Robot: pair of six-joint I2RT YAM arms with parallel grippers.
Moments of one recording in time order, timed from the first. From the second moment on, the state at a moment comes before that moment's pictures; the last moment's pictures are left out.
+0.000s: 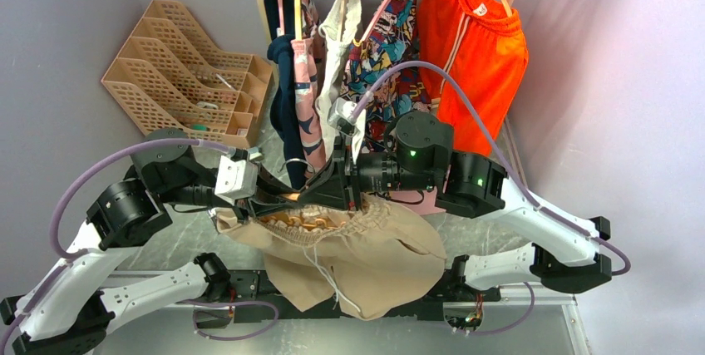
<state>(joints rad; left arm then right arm) -0.86 0.80 1.31 -0.66 0.71 0.22 1.23 1.21 1.59 -0.52 -0.31 0.28</state>
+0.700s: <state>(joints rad) -0.86 0.80 1.31 -0.66 0.71 0.22 1.23 1.22 1.62 -0.56 -0.30 0.23</state>
